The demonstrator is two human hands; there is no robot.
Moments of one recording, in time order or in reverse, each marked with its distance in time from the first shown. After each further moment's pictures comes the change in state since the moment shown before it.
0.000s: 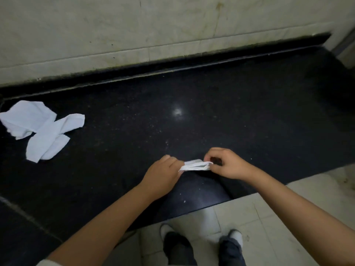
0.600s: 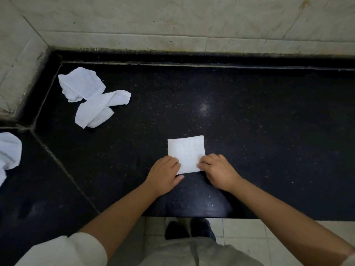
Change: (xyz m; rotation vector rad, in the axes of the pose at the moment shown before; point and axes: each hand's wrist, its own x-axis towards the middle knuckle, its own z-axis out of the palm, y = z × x) left_hand -0.066 -0.066 0.021 0.131 -0.159 -0.262; right_hand 0.072 -0.015 0.089 -0.774 -0.153 -0.402
